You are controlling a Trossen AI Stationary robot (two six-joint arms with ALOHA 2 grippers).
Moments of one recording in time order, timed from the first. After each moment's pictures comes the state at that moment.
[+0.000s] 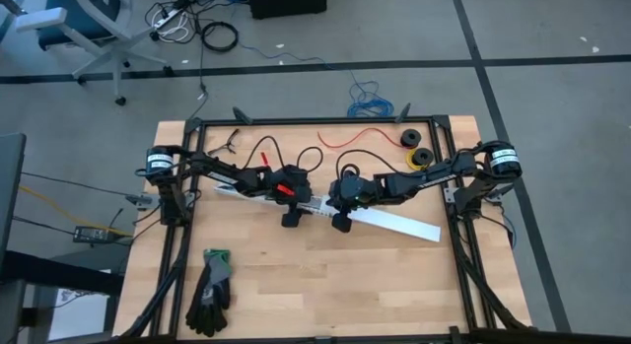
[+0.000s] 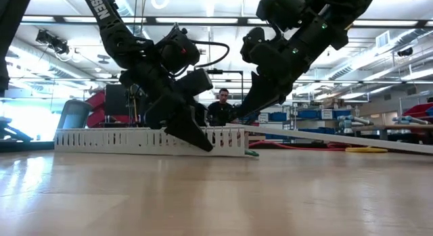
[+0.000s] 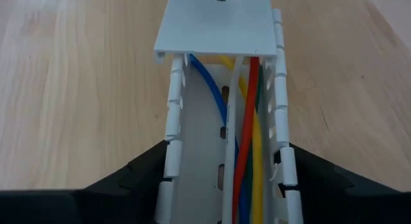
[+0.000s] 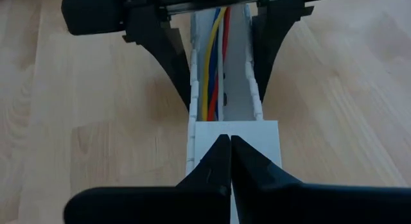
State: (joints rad) left arm 0.17 1.81 0.81 0.24 0.20 0.29; right arm 0.03 1.65 0.88 0.05 0.13 0.24
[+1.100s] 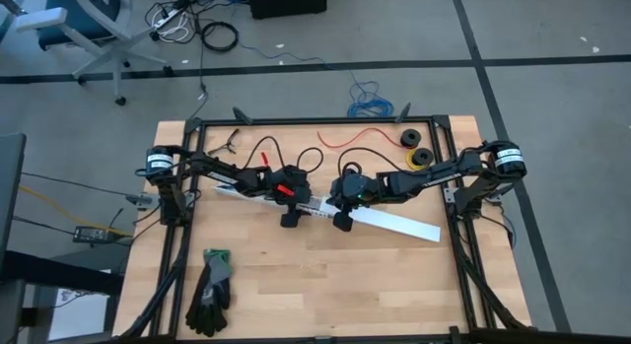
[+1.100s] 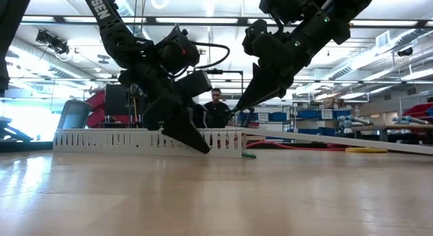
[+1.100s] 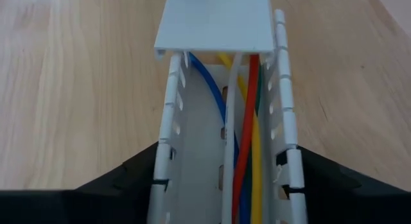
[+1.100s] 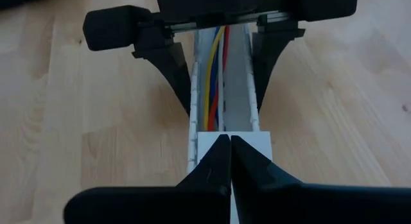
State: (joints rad) left arm 0.17 1.81 0.81 0.22 0.19 0.30; right arm 0.03 1.61 0.88 0.04 0.13 0.23
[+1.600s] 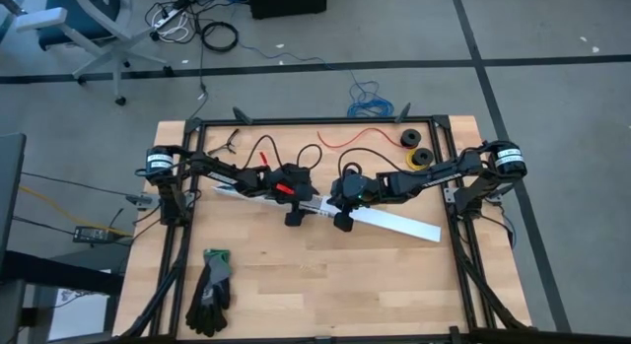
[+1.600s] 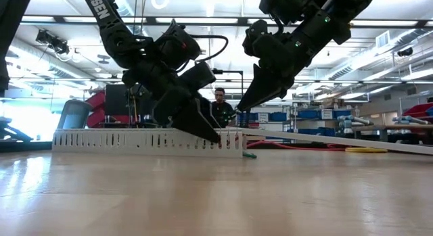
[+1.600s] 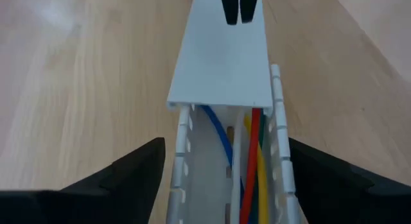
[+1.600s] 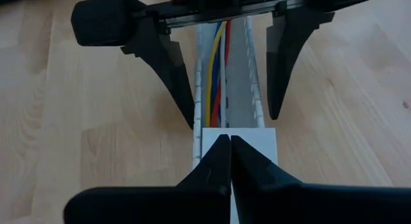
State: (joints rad) left arm 0.17 1.81 0.81 0.32 0.20 0.28; right arm 0.03 1.61 0.88 0.03 0.13 0.23
